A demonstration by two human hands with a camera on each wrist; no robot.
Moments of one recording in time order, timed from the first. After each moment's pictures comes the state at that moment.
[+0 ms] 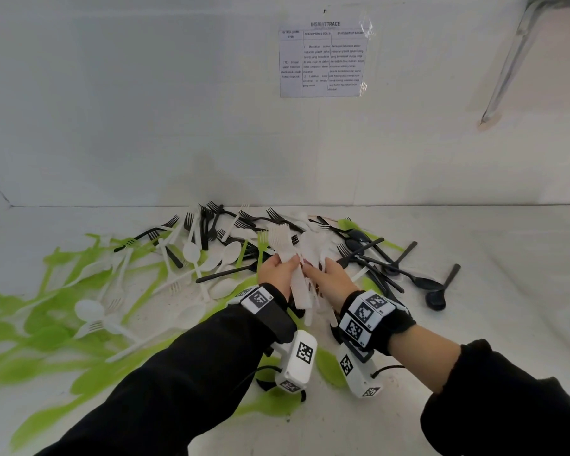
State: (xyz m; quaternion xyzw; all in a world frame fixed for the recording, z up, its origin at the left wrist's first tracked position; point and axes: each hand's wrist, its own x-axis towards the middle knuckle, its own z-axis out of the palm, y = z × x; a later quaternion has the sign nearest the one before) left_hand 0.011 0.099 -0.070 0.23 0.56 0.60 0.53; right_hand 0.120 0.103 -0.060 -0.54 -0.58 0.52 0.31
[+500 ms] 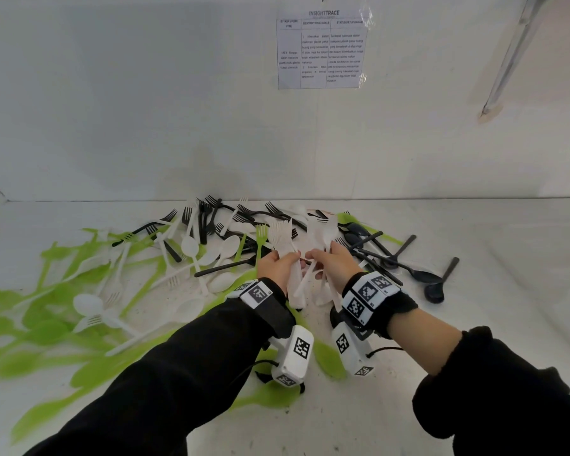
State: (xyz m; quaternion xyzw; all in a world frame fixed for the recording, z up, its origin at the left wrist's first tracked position) left_hand 0.012 0.094 -0.064 0.24 0.59 0.57 0.53; right_hand 0.124 0.117 -0.047 -0.55 -0.52 0.55 0.35
